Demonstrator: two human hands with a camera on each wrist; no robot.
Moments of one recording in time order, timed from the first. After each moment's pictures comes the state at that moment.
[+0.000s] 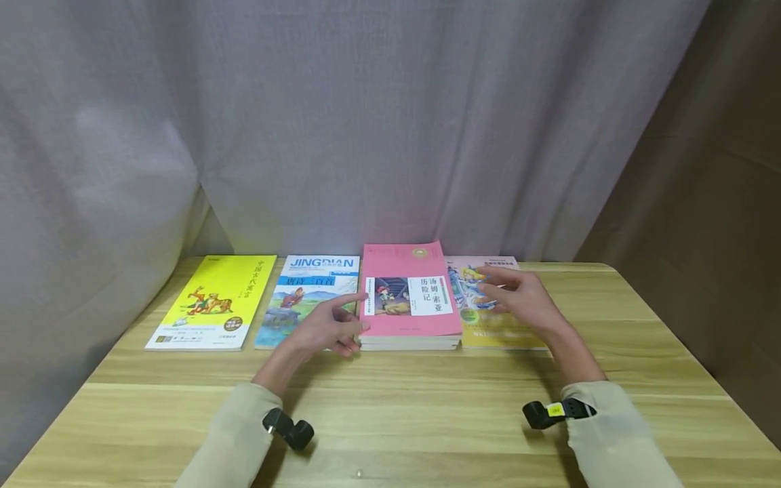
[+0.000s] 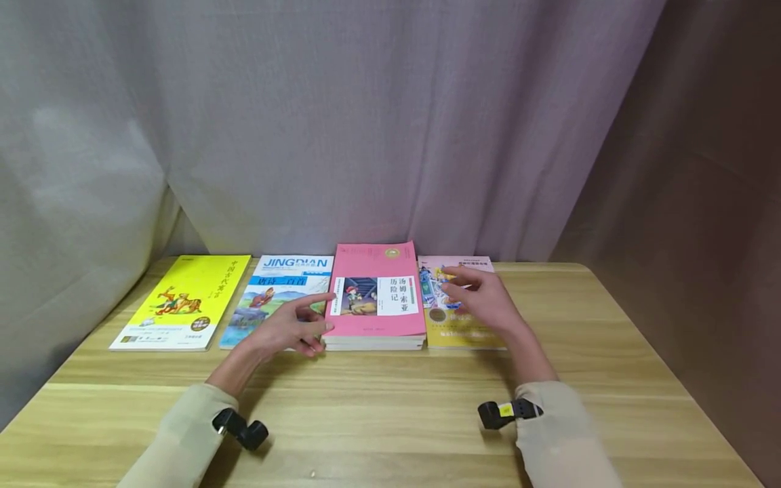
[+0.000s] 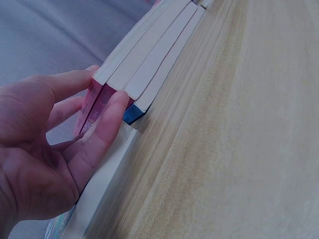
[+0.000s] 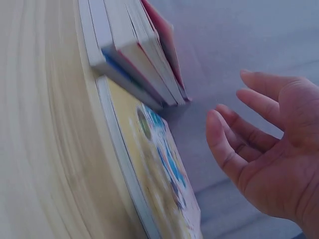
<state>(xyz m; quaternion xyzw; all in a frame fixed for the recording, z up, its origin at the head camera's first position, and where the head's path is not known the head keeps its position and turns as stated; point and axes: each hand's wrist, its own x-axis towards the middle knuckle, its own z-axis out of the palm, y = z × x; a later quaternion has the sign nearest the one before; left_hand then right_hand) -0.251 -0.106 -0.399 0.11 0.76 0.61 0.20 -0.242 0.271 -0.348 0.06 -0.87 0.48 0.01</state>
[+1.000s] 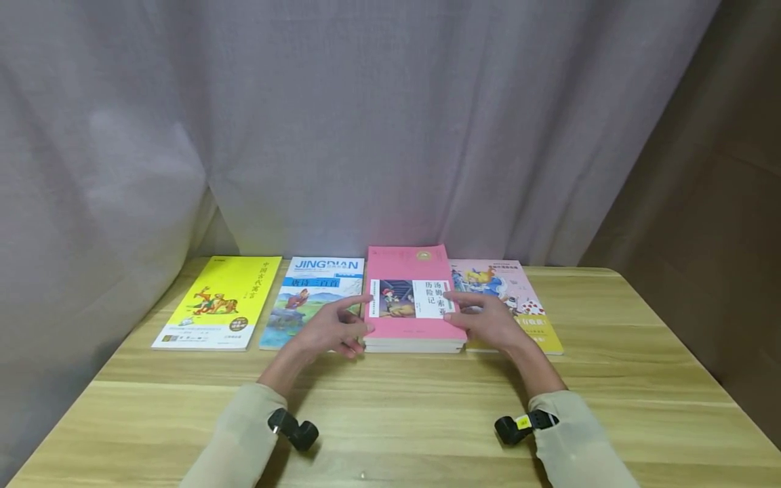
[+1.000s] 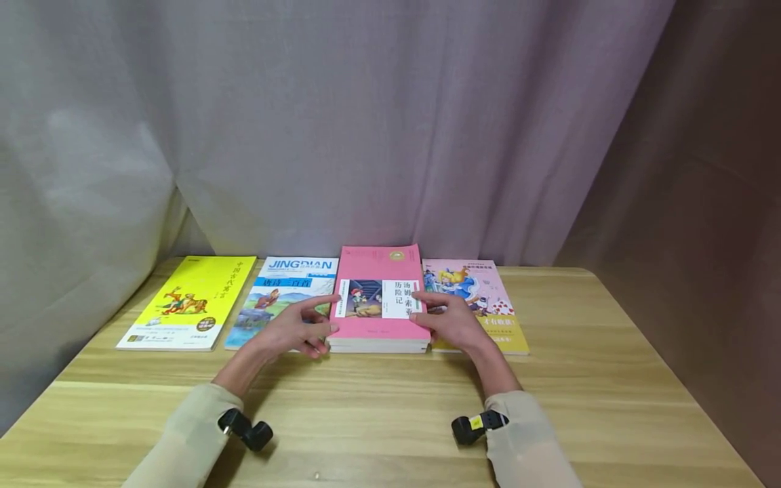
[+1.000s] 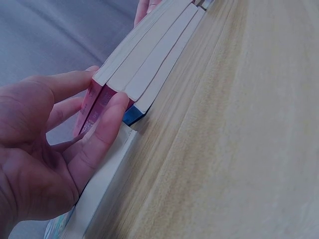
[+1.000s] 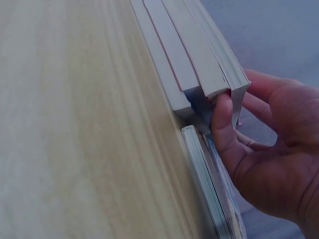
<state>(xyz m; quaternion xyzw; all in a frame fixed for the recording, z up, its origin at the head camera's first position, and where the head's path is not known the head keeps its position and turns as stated) -0.251 -0.107 -0.403 0.11 0.76 0.61 0.20 -0.253 0.228 -0.390 0.02 -0.87 0.48 -0.07</state>
